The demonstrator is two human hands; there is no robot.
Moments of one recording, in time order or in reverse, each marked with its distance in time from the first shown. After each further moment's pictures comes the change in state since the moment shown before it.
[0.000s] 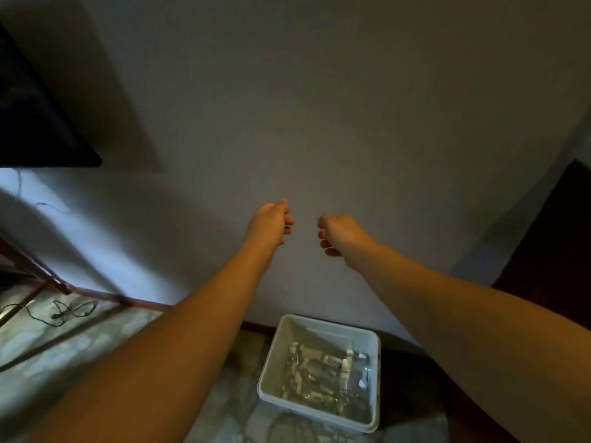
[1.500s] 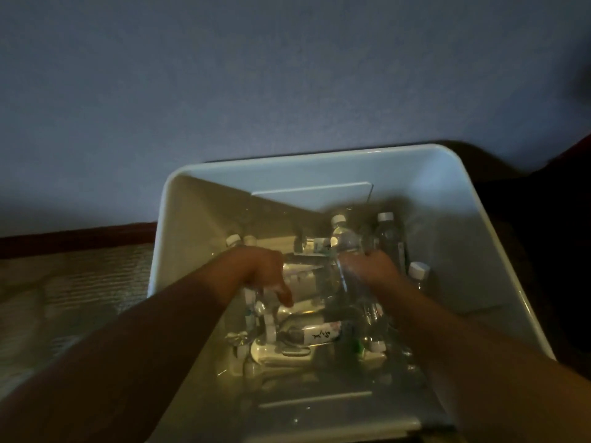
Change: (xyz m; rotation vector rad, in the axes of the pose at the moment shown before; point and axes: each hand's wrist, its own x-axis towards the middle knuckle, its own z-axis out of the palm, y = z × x) left_hand 0.267 -0.800 0.238 1.169 -1.332 -0.194; right_hand 0.352 0.799 0.164 -0.119 0.271 0.675
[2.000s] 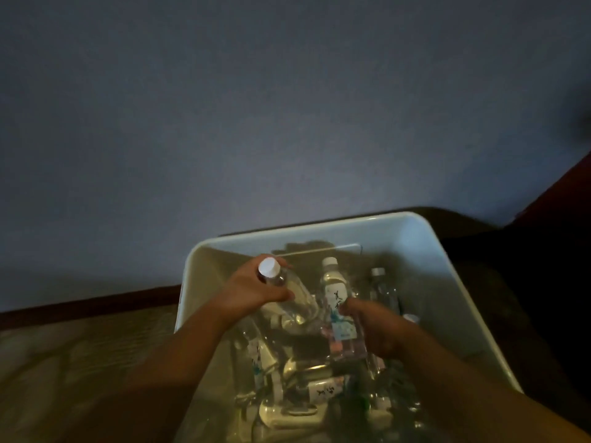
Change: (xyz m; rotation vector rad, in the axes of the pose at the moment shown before) left_hand -0.057 -0.014 -0.024 -0.750 0.635 0.407; right_hand -0.035 -0.017 -0.031 0.487 -0.492 0.033
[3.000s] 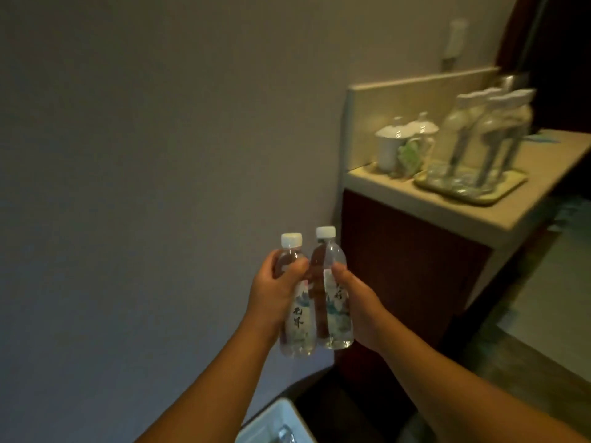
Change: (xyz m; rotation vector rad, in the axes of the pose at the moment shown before) left_hand -0.298 0.775 -0.051 -0.464 -0.242 0.523; right_hand -0.739 -0.379 0.078 0.189 0.261 -1.017
